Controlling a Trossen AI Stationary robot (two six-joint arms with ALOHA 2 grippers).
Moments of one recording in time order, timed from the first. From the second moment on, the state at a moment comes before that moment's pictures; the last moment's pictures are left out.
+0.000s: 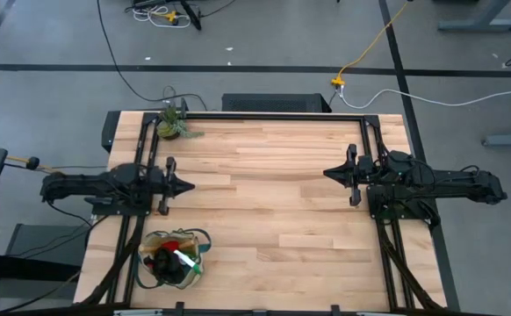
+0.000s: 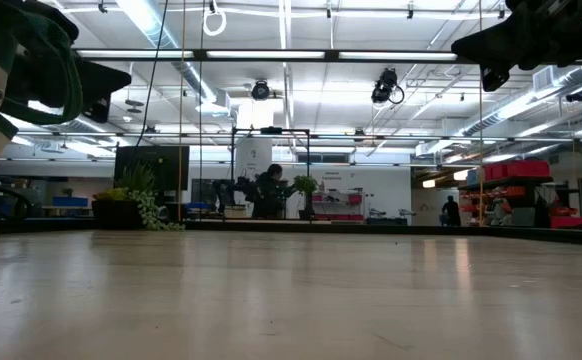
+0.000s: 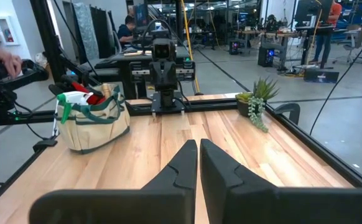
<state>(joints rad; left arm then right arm) -0.02 0.00 0.03 0.00 -0.04 -0.03 -0.07 0.37 0.31 0.02 -0.03 0.04</state>
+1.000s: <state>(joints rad) -0.04 0.01 0.01 0.03 -0.04 -0.02 -0.07 0.37 0.31 0.02 -0.03 0.04</state>
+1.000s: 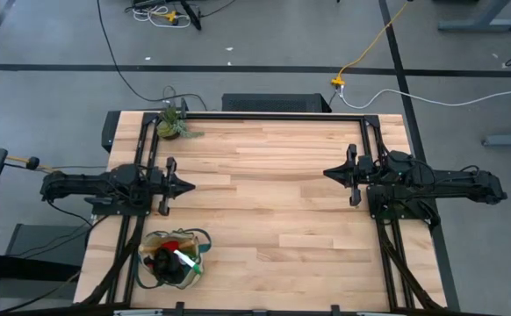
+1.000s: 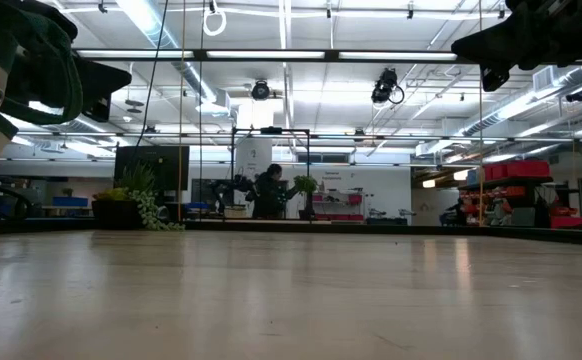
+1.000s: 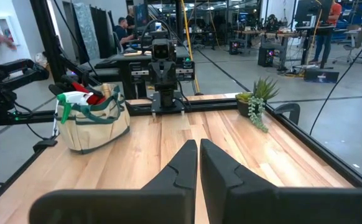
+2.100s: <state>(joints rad) -0.04 0.01 0.01 0.06 -0.04 -0.02 -0.07 0.37 0.31 0.02 -0.03 0.04</state>
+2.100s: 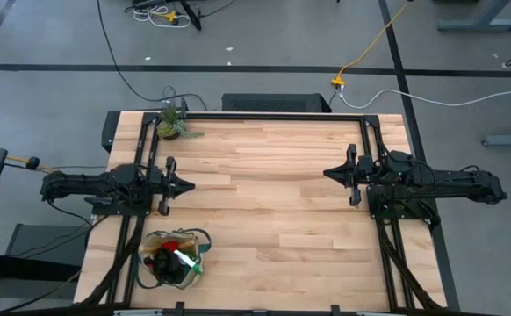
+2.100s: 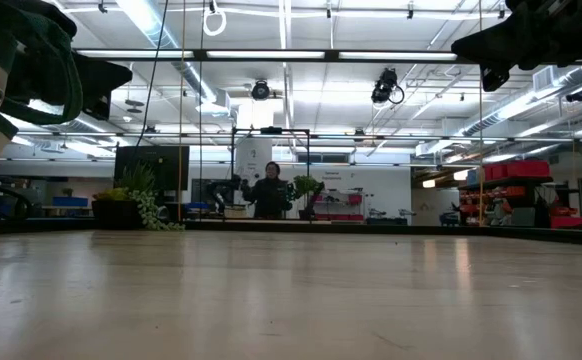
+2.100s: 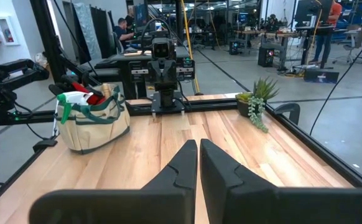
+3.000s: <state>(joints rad) -0.04 0.01 0.01 0.06 -0.04 -0.02 -0.07 0.37 0.31 0.09 -0.03 0.10</state>
